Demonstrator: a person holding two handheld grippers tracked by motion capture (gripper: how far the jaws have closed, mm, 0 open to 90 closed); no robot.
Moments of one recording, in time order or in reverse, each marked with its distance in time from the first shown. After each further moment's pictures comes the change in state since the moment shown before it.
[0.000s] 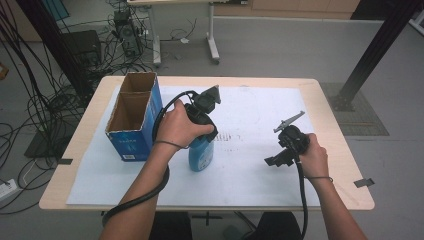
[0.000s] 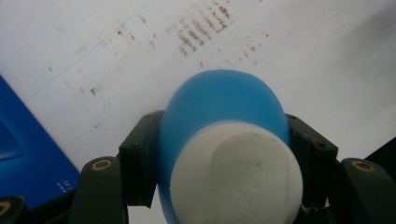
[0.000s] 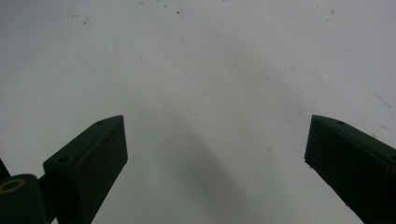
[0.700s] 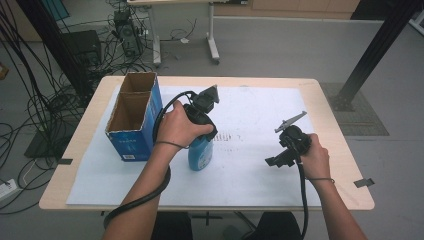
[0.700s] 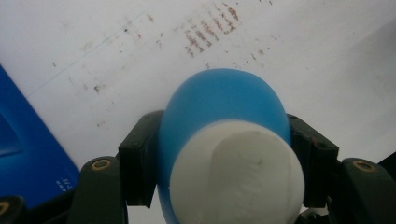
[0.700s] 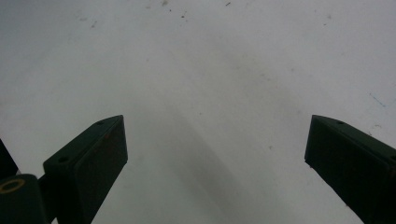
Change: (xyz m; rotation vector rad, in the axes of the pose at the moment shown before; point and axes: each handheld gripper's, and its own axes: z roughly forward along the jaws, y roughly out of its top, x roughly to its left) left arm 0.004 0.000 0.007 -0.003 0.017 -0.036; right arm 0.005 -0.001 -0.007 -0.012 -0.005 -0.001
